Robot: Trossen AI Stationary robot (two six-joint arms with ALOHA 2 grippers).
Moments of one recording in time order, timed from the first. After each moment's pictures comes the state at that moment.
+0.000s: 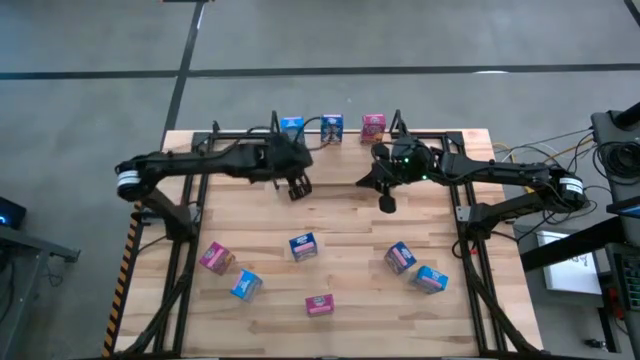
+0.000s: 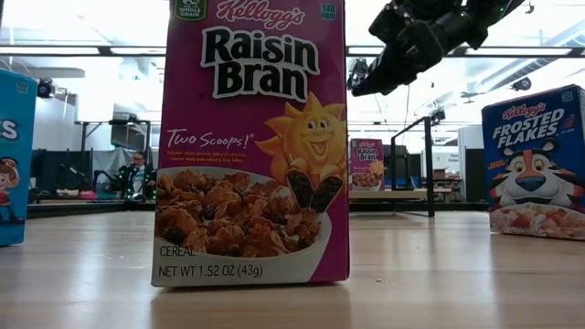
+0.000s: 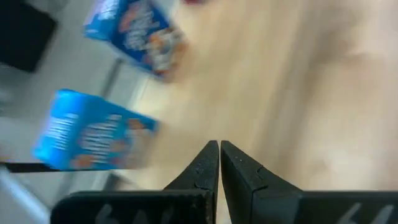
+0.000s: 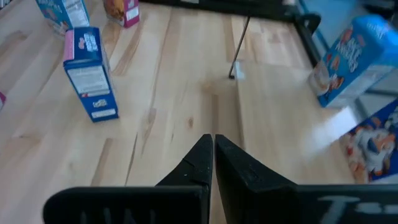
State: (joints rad) left arm 0.21 1.58 1.36 -0.73 -0.41 0.03; right arm -0.34 1.22 0.85 -0.17 -0.29 -0.32
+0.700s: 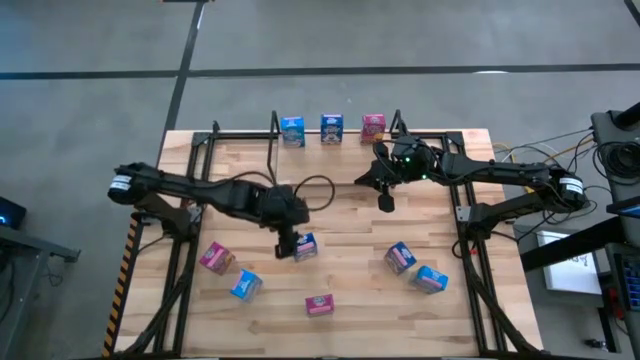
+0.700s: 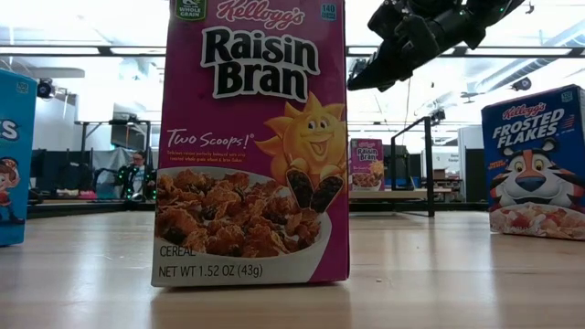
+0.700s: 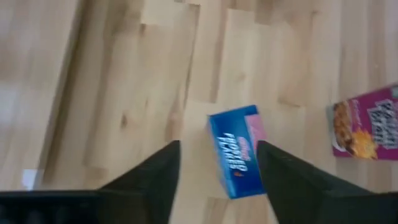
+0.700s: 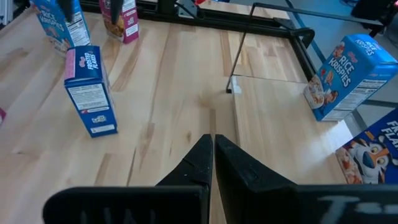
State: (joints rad) left arm -0.14 1.54 1.36 -0.86 -0.12 -0.25; right arm -0.34 1.22 0.85 -0.12 -0.30 -0.30
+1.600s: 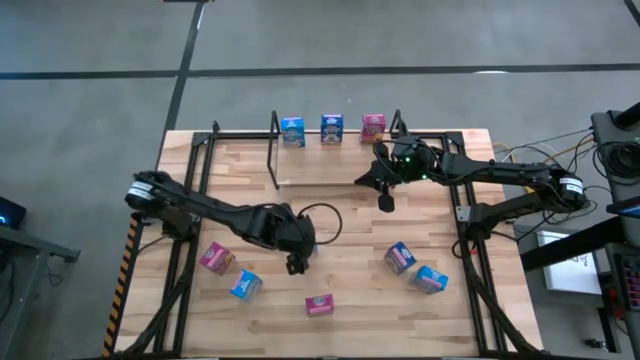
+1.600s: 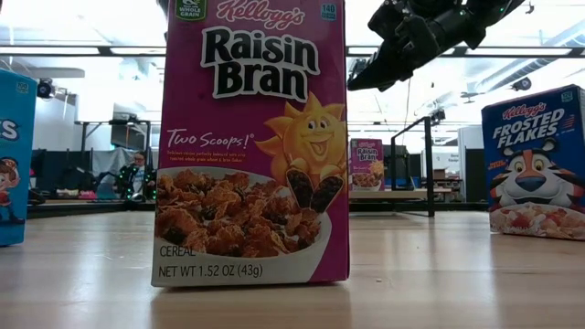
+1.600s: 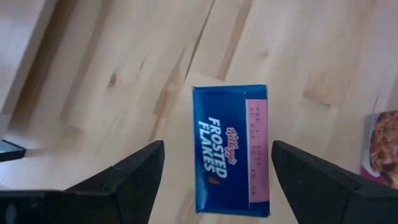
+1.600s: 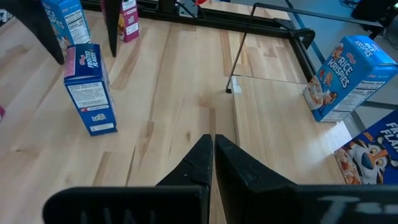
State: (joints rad) left arm -0.27 1.70 1.36 -0.88 -0.28 -0.56; right arm -0.34 1.22 0.85 -0.12 -0.30 -0.31
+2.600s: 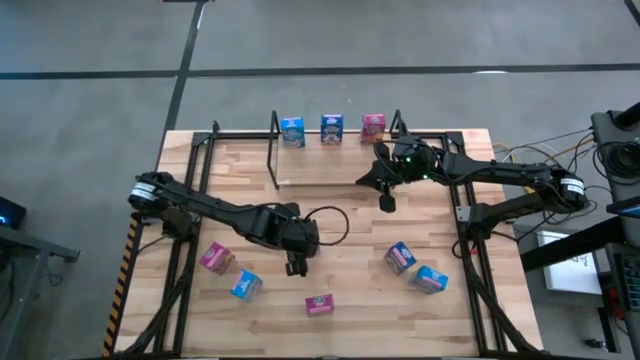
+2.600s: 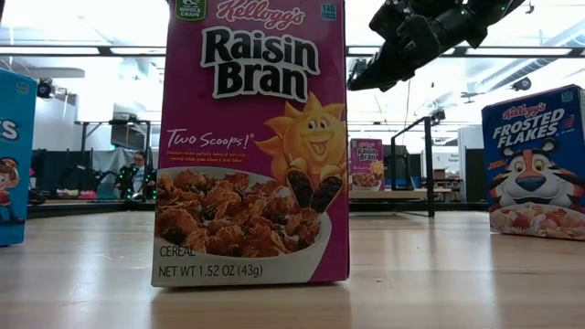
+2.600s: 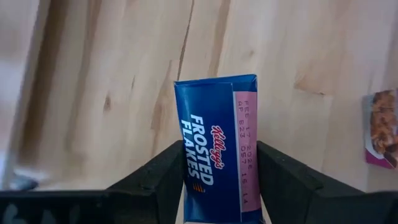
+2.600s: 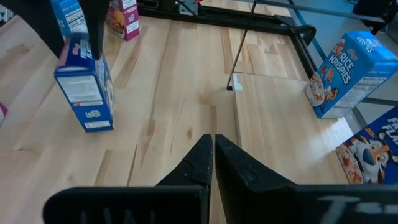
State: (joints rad) left arm -0.26 1.72 1.42 -0.89 -0.27 -0.38; right arm -0.34 1.21 0.85 -0.14 -0.30 -0.31
